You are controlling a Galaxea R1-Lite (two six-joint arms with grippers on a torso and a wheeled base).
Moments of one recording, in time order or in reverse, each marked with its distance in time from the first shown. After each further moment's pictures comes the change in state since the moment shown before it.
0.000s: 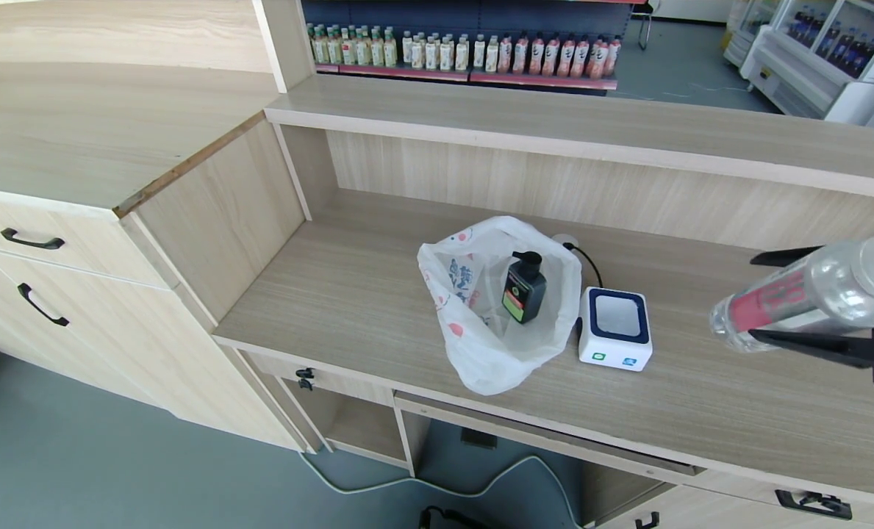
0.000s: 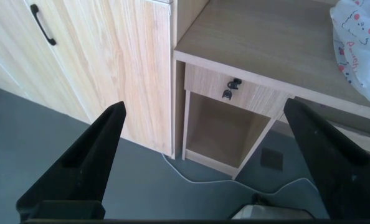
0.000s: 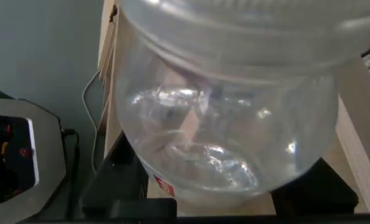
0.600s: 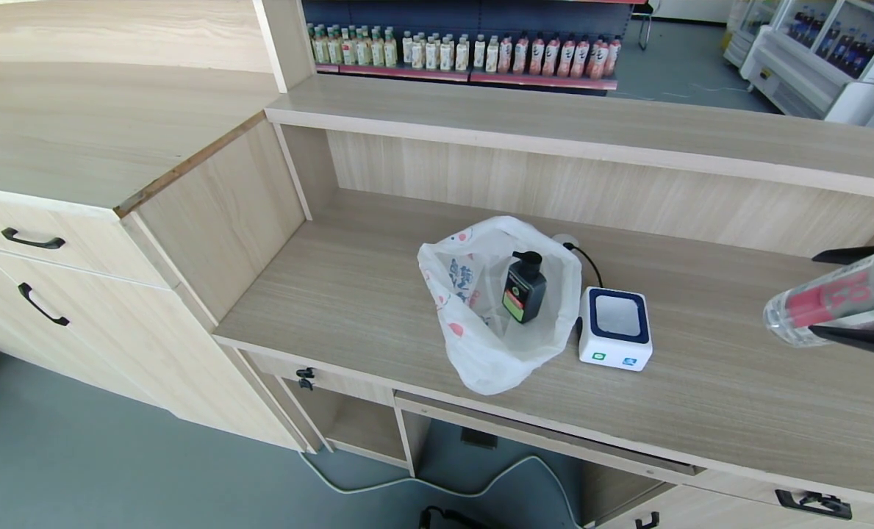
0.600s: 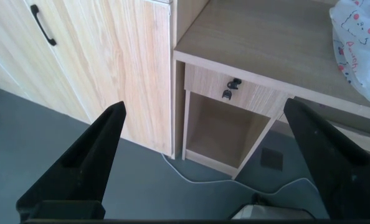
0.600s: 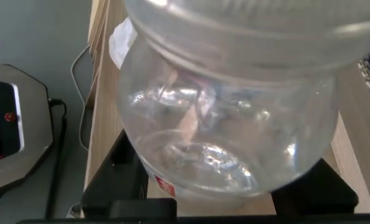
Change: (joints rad) left arm 0.000 0.000 0.000 0.000 0.000 0.000; right arm -0.249 0.082 -0.141 0.295 0.149 -0.321
